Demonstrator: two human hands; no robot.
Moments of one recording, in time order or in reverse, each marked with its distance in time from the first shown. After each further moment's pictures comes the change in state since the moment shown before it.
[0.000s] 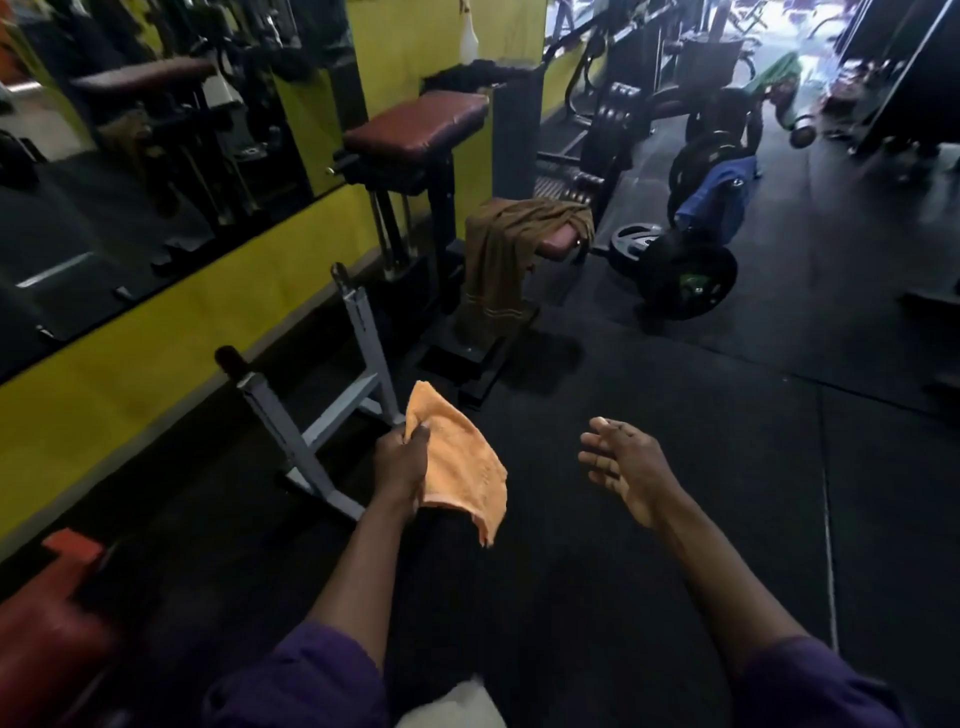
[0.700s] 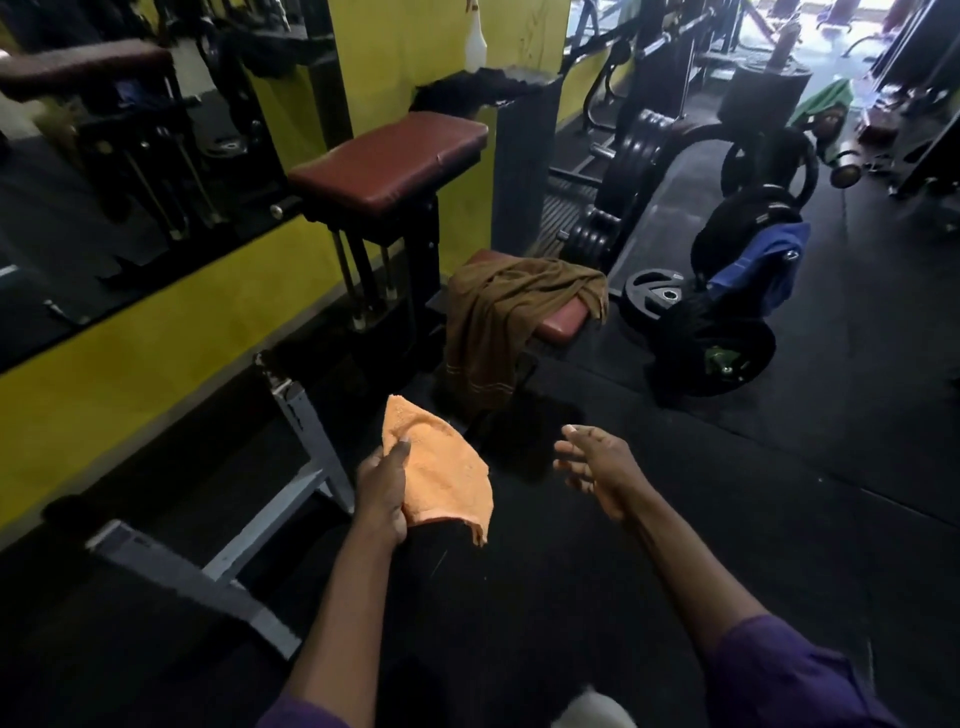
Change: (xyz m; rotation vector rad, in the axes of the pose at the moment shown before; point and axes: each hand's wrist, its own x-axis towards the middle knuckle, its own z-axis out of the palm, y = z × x) left_hand 0.315 0.129 0.185 -0.349 0.050 -0.239; right_hand 0.388 -0.179 0.020 -0.137 -0.076 0.060
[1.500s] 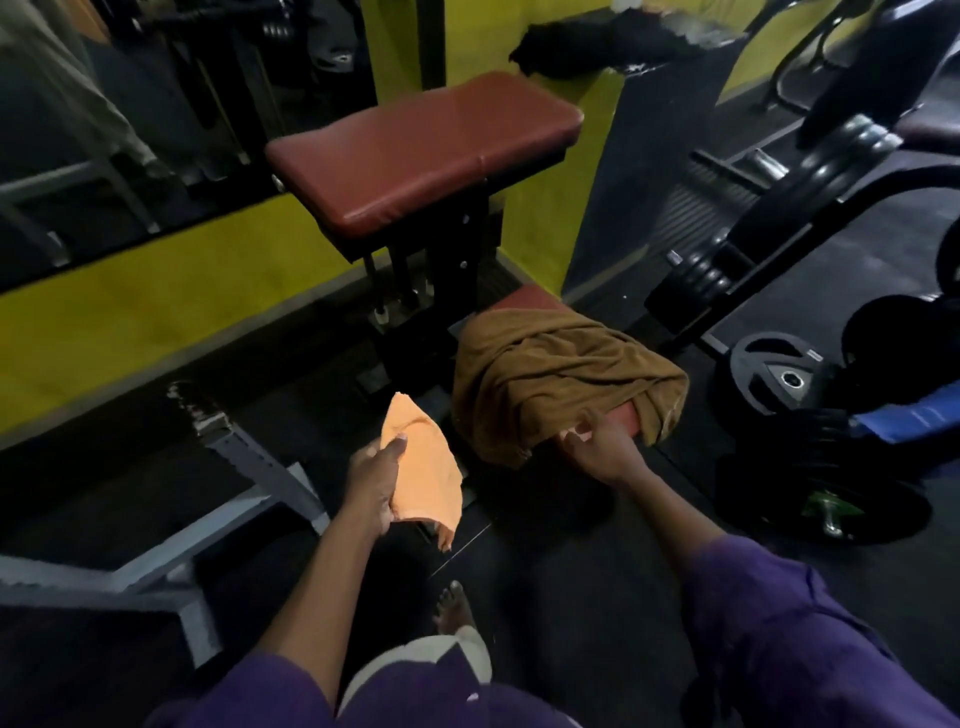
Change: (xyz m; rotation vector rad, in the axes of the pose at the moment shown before) left_hand 0.265 0.068 0.221 0.003 0.309 -0.073; right_hand 0.447 -0.165 -0.051 -0.987 -0.287 -0.318
